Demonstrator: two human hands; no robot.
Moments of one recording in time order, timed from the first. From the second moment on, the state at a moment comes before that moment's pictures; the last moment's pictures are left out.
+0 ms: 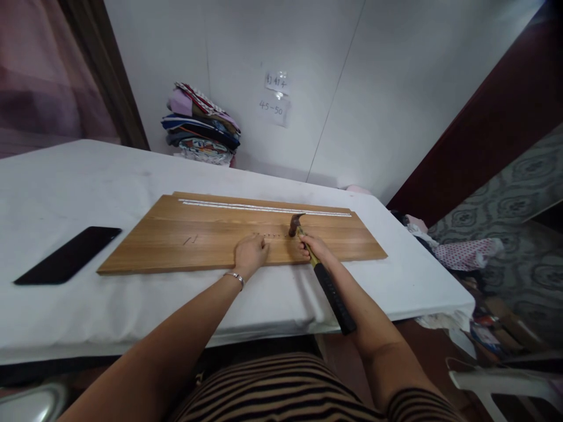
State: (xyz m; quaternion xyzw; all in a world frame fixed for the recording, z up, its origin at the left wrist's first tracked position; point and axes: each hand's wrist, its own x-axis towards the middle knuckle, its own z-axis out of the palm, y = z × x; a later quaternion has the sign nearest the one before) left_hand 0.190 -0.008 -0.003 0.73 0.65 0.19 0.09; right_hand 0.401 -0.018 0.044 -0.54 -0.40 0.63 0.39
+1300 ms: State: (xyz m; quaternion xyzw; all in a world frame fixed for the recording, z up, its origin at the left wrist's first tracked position) left_hand 0.191 -0.008 -0.004 0.74 0.65 0.18 0.08; right_hand 0.399 -0.016 0.041 -0.55 -0.40 0.62 0.40
